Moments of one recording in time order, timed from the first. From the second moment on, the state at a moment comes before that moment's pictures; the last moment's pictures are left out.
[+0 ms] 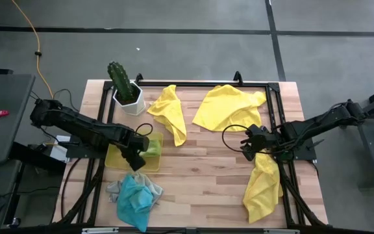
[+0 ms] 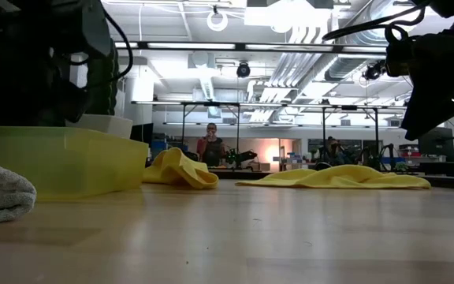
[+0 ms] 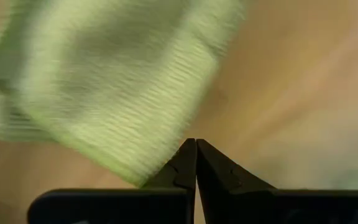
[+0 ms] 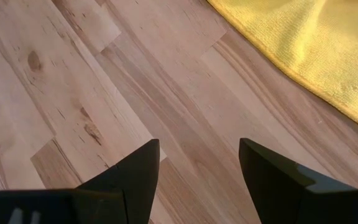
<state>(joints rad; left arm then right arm) -0.04 1.26 0.58 -0.78 0.22 -0.88 0.27 0.84 0.52 -0.73 0.28 0.93</state>
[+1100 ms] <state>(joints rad) 0.08 0.99 0.94 -0.56 -0.07 -0.39 0.27 0.84 0.61 -0.68 0.32 0.76</state>
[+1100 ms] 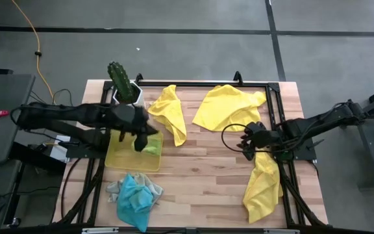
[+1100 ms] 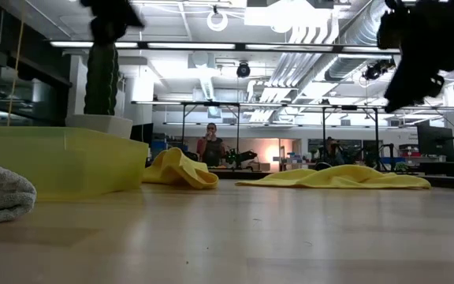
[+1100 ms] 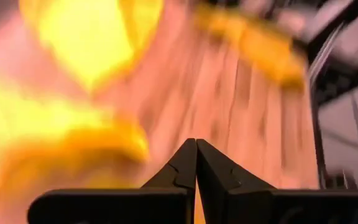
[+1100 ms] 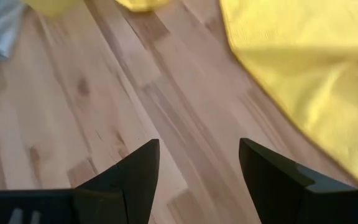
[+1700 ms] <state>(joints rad) 0.15 1.29 0.82 0.36 0.11 -0.41 0.24 0.85 0.65 -1.09 0.19 1.31</state>
